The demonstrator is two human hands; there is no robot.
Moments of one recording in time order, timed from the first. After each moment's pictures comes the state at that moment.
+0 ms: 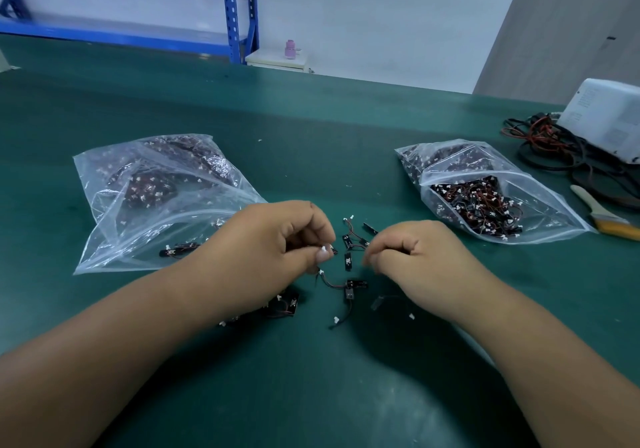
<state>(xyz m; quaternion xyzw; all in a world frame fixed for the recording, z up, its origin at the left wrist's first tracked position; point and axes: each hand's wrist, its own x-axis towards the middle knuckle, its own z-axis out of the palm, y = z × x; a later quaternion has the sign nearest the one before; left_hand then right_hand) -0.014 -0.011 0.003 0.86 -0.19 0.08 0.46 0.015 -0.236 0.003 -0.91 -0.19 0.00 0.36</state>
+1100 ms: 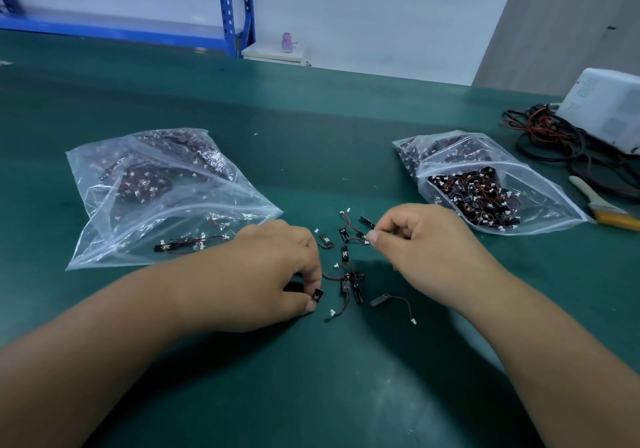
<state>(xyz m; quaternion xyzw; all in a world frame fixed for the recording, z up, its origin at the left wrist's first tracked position) -0.018 -0.008 0.002 0.95 -0.27 -0.03 0.15 0.022 -0.241 0.000 -0.93 -0.13 -0.06 0.33</state>
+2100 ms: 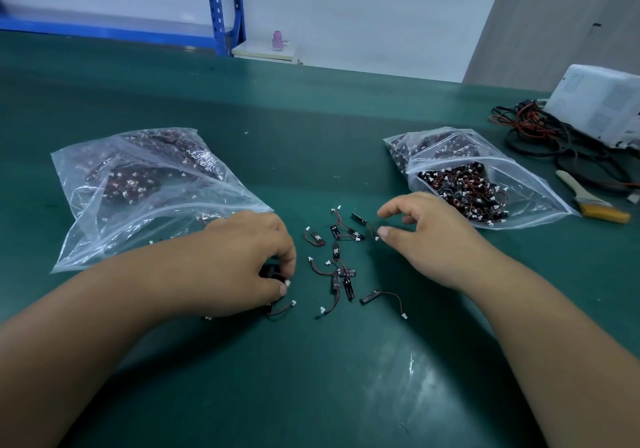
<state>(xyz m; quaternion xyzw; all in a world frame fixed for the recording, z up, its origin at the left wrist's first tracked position) -0.009 0.008 0.002 0.96 -0.24 -0.04 0.13 0.045 -0.264 -0.009 -0.95 -0.12 -0.04 0.28</state>
